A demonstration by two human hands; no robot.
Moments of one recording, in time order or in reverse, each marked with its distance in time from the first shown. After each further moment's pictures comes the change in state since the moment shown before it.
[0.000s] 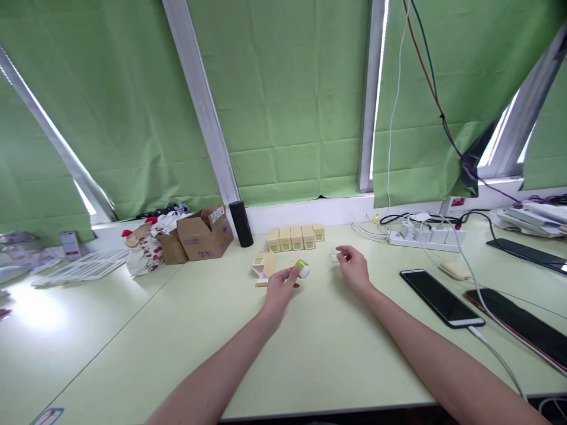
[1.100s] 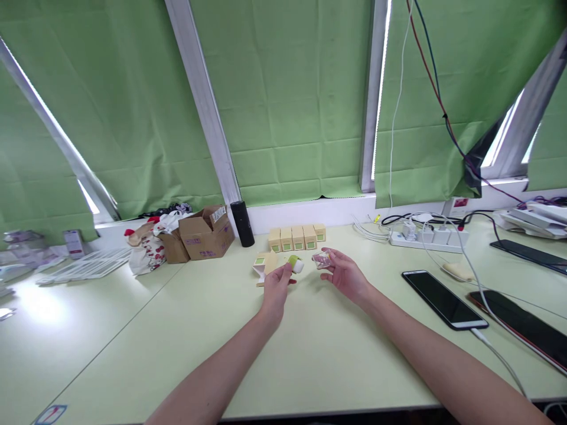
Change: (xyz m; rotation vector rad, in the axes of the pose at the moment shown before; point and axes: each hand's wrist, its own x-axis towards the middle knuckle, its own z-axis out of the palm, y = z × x) left_hand 0.003 -0.004 -0.002 -0.161 0.092 0.053; right_hand -0.031 -0.044 -0.002 1.002 -0.523 0.304
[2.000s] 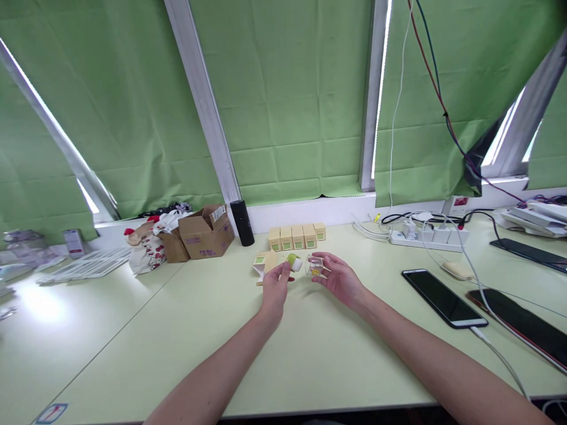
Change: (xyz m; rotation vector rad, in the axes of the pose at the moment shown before) left_hand 0.003 -0.004 -0.001 0.001 0.064 0.022; right_hand -0.013 0.006 0.020 0.021 -0.043 0.016
